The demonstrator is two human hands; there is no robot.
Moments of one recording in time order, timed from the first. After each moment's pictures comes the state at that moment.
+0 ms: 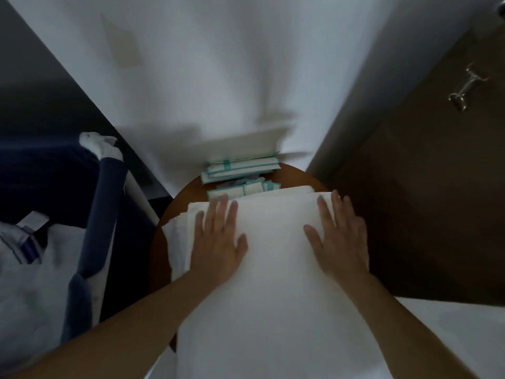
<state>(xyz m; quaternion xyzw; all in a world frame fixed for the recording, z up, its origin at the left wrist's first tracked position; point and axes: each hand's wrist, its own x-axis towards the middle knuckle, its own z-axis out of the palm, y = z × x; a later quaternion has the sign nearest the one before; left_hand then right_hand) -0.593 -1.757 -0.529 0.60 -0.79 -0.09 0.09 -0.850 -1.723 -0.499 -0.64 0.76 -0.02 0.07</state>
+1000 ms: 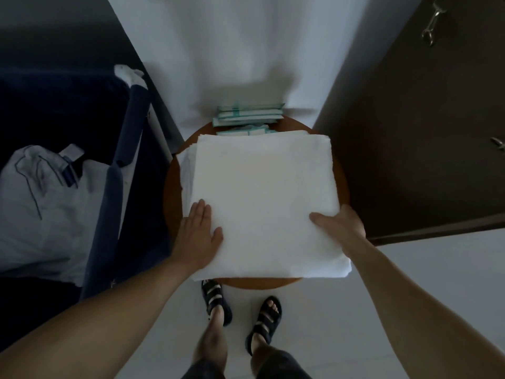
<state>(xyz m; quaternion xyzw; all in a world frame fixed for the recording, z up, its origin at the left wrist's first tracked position) -0.551 -1.585 -0.524 0.67 -0.70 -0.24 -0.04 -0.877 -1.606 -0.469 -0.34 0.84 -0.11 0.41</state>
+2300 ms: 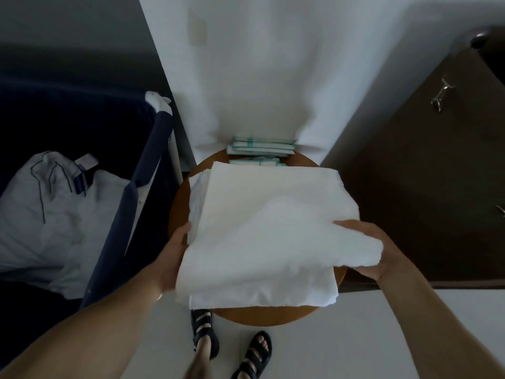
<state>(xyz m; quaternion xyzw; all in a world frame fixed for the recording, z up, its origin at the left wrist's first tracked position) -0.520 -1.605 -0.480 0.59 -0.04 -0.74 0.32 -0.880 -1.639 -0.375 -0.18 0.46 -0.33 0.81</state>
